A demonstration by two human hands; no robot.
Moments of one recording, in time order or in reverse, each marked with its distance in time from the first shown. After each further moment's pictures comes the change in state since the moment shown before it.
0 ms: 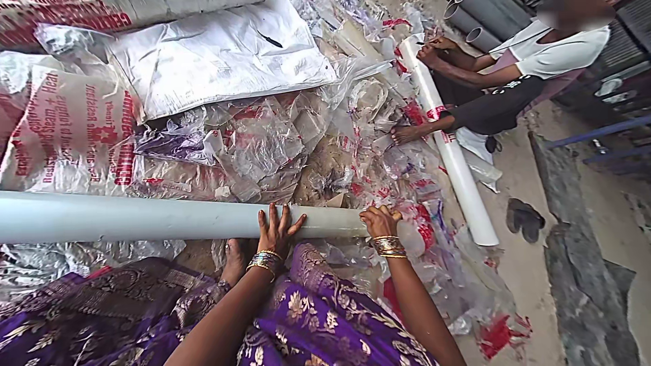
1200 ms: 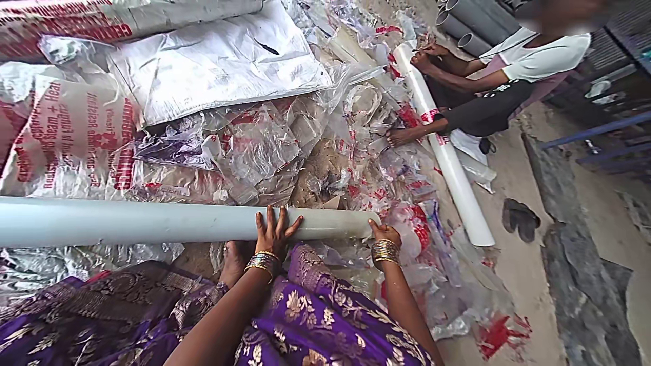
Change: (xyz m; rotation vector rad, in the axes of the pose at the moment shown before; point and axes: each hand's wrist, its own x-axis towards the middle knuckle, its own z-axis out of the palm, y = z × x) left_hand -0.001 0.000 -0.001 -0.020 -0.023 -0.009; right_hand -0.020 0.001 0.006 0.497 0.094 1.005
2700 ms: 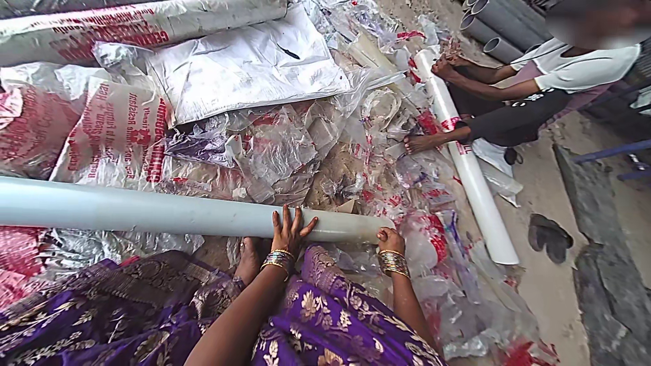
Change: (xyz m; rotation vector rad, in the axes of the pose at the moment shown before) left_hand 0.004 0.001 -0.008 -0.060 -0.109 -0.041; right_hand -0.009 -0.002 0.010 -0.356 -0.160 -0.454
